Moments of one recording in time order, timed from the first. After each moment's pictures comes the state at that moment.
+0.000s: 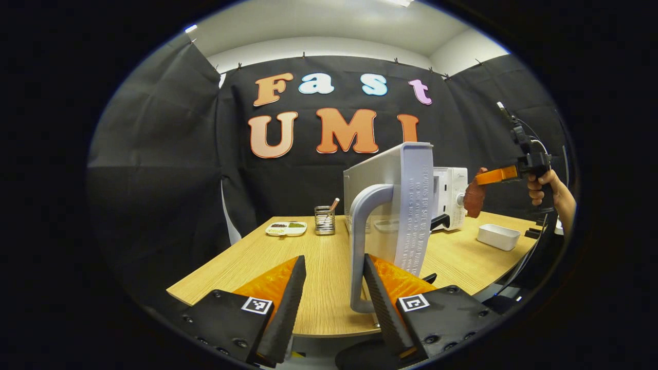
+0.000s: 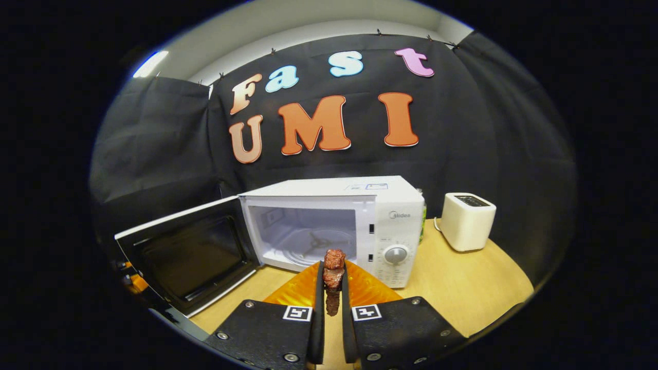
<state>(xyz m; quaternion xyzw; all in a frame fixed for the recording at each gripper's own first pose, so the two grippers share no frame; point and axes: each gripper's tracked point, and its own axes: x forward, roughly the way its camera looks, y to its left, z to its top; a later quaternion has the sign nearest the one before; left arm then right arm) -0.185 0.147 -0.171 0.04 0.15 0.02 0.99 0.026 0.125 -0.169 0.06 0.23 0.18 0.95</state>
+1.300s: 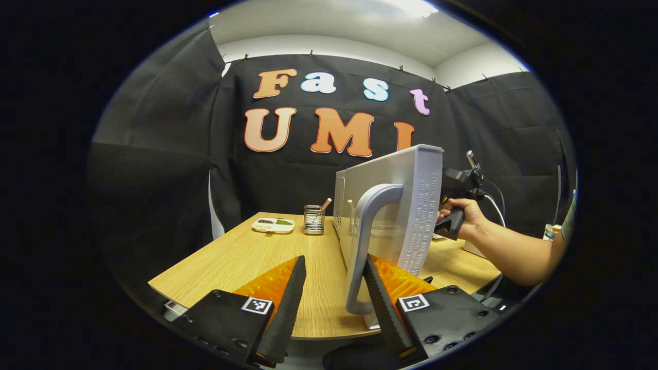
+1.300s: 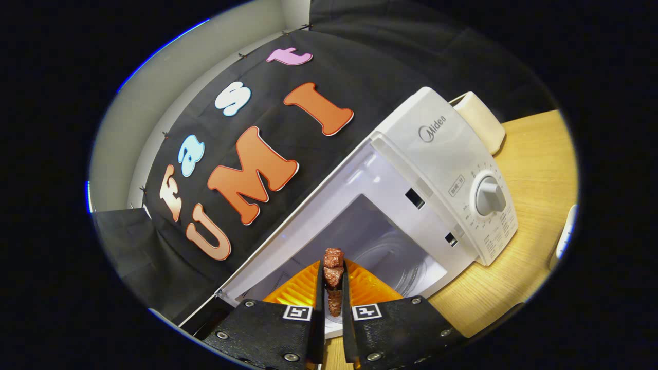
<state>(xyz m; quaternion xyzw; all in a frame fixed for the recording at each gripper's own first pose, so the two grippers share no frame) -0.176 0.156 -0.178 -0.02 0.15 -0.02 0.99 0.160 0.205 -0.266 0.40 0.19 0.00 0.90</state>
